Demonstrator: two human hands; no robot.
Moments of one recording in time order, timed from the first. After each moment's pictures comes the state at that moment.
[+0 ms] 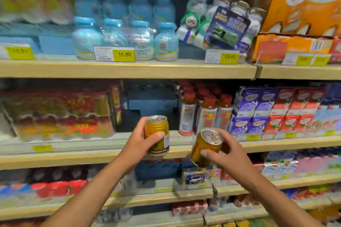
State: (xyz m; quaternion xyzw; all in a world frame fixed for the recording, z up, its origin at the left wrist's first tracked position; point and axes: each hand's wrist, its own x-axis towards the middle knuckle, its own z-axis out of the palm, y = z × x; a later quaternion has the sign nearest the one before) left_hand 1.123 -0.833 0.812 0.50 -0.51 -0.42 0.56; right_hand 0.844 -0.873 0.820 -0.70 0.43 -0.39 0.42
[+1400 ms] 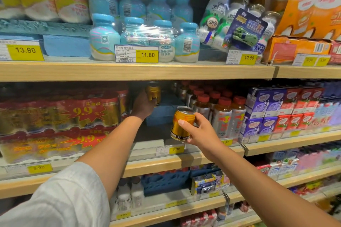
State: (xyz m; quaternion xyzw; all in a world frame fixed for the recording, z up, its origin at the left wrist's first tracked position) left_hand 1.220 -1.005 0.843 0.68 -0.55 -0.12 0.48; right_hand 0.999 -0.919 0.826 -0.60 0.41 -0.45 0.52
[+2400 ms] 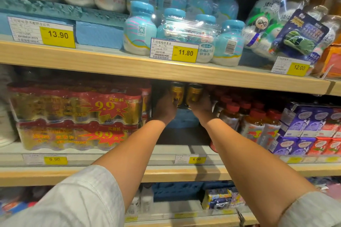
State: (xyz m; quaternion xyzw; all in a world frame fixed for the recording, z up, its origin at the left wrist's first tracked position) left_hand 1.227 -1.028 0.823 0.68 -0.56 -0.04 0.48; right_hand 1.100 -1.070 0.843 -0.67 0.50 -0.49 0.24
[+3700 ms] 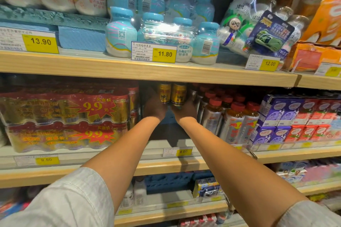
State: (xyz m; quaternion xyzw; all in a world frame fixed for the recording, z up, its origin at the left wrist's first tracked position) left_hand 1.213 -1.013 0.825 0.72 -0.50 -0.09 0.46; right_hand 1.102 -1.043 0.819 -0.65 0.59 -0.43 0.23
